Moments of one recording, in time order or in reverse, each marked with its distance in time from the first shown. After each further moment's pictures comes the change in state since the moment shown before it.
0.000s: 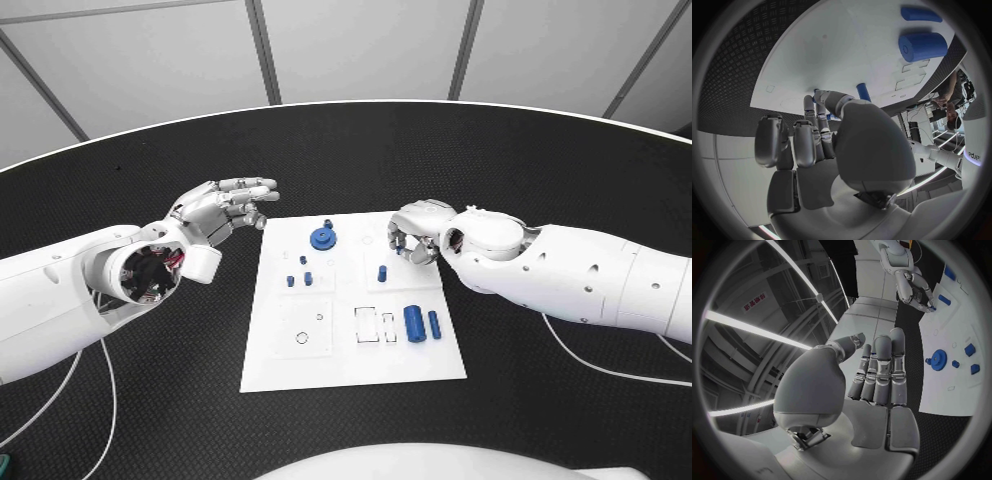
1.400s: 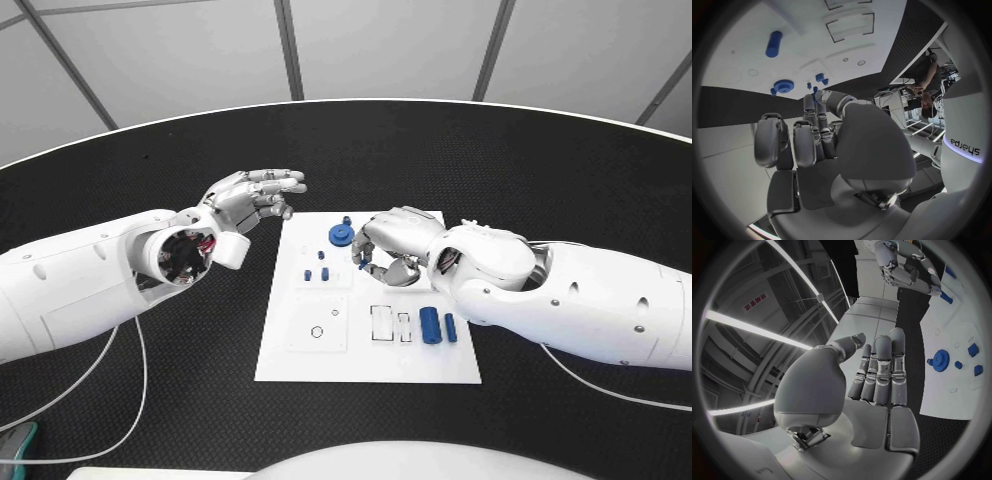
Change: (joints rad) left arm 0.000 0.046 0.000 -0.048 0.000 0.015 0.004; left_hand 0.005 0.005 -0.003 -0.003 0.000 0.000 0.000 -0.004 0.000 -0.004 0.004 0.000 0.001 -0.002 0.002 0.000 -0.002 -0.002 0.000 0.000 -0.004 -0.002; right arm -0.004 -0.018 0.026 0.320 0.000 -0.056 0.003; right_hand -0.023 0.001 -0.003 -0.003 -0.019 0.003 -0.004 0.001 0.012 0.012 -0.012 -0.003 0.002 -0.003 -0.004 0.006 0.000 0.000 0.000 0.000 0.000 0.000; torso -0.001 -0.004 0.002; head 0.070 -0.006
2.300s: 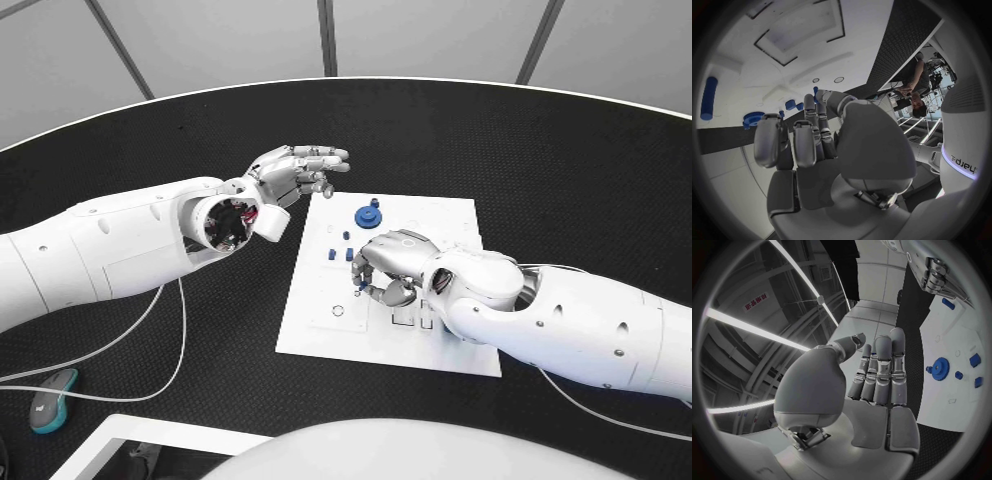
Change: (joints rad) left arm 0.000 0.038 0.000 -0.020 0.000 0.017 -0.007; left_hand 0.000 0.000 0.000 0.000 0.000 -0.004 0.004 -0.004 0.000 0.000 0.000 0.000 0.000 -0.004 0.004 0.000 -0.002 -0.001 0.000 0.000 0.000 -0.001; right arm -0.083 0.121 -0.028 -0.081 0.000 0.044 0.034; right_hand -0.008 -0.008 -0.004 0.000 -0.003 0.000 0.000 0.003 0.002 0.010 -0.010 -0.004 0.000 0.000 0.000 0.000 0.000 0.000 0.000 0.000 0.000 0.001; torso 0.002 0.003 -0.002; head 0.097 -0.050
